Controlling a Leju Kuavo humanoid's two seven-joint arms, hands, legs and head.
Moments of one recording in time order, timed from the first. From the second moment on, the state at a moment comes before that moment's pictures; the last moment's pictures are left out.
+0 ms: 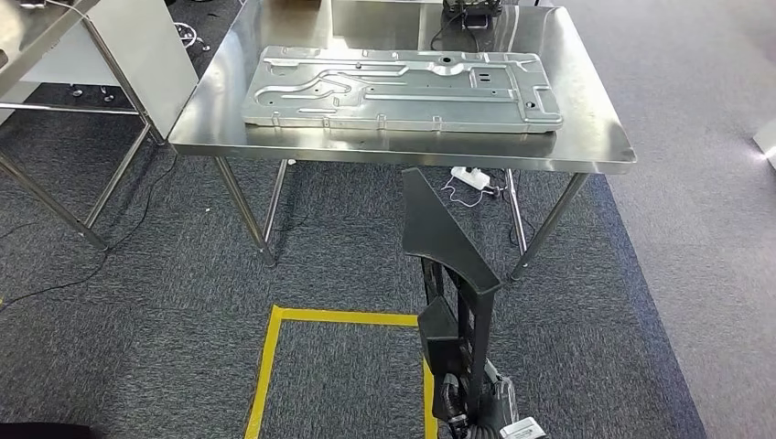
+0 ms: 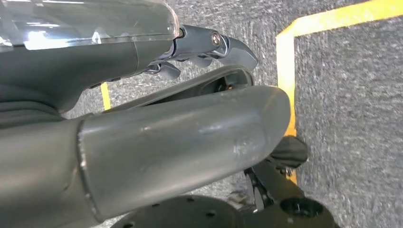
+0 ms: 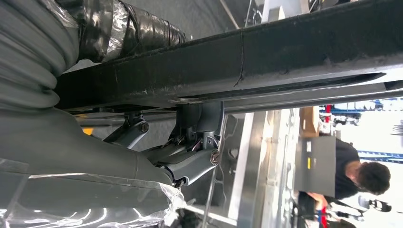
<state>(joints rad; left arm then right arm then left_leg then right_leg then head) -0.06 -0.13 1.11 -0.22 -1.24 0.01 -0.32 0.33 0.11 0.37 -1.70 0.10 -0.34 -0.51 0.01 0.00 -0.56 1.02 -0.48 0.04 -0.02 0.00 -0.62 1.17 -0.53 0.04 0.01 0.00</state>
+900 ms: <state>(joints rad) -0.06 -0.11 1.15 -0.22 -1.25 -0.02 -0.30 0.25 0.10 0.39 -1.71 0.39 -0.52 -0.34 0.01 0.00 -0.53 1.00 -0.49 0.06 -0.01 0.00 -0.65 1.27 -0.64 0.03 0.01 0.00</state>
